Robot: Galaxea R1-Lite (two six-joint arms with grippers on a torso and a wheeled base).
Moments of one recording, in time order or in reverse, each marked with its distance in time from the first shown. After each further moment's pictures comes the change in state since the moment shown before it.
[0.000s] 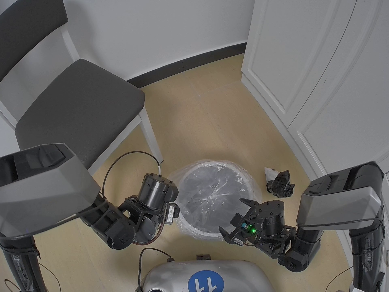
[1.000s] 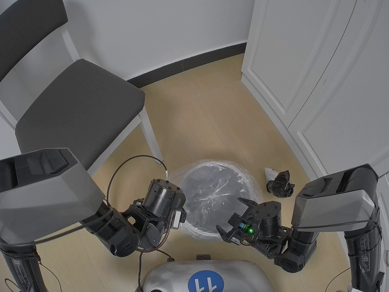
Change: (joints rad) left arm -0.050 -0.003 0.020 -0.023 0.008 -0.001; right arm 0.003 0.038 -0.027 -0.036 -0.011 0.004
